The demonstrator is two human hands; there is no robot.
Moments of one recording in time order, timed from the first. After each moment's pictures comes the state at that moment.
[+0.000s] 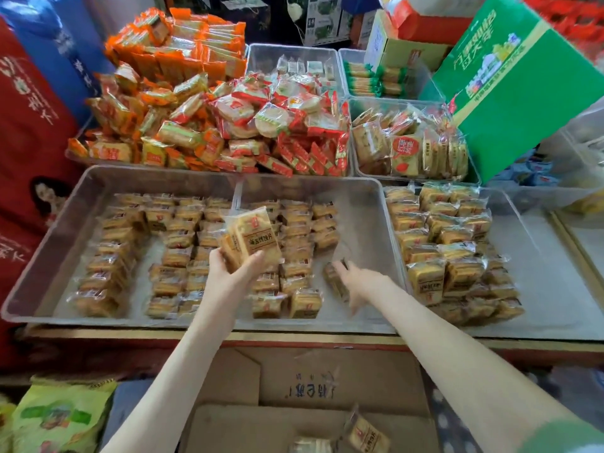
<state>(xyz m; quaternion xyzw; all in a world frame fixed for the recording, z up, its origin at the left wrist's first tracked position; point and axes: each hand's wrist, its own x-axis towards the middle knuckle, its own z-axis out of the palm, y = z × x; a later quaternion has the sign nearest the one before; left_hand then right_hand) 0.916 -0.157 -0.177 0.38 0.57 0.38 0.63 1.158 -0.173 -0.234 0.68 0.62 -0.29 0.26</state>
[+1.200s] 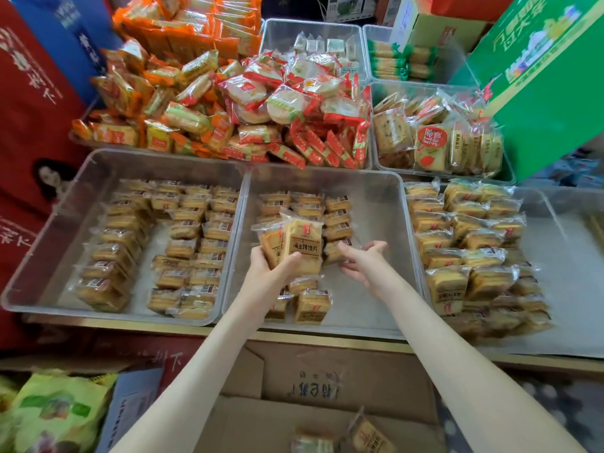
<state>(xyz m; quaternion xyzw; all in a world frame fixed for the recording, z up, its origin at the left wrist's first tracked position) 0.951 -0.144 -0.214 0.42 0.55 0.30 0.66 1.156 -0.148 -0.255 0.67 0.15 -0.58 -0.43</state>
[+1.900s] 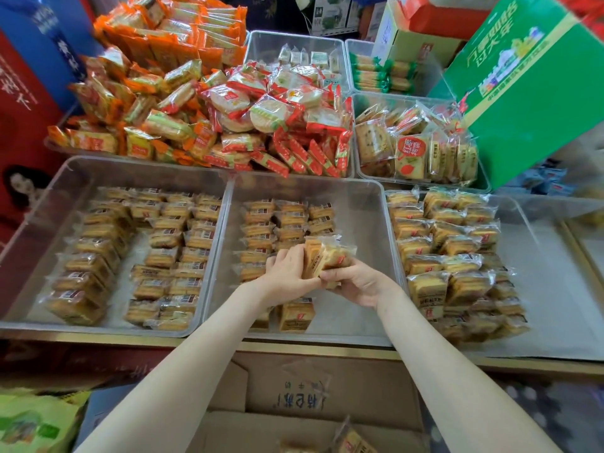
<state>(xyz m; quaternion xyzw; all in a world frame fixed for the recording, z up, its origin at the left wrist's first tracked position) 1.004 -0.114 -0.232 0.79 0.47 -0.05 0.39 1.172 -0.160 -0.242 0.52 0.22 -0.73 -0.38</state>
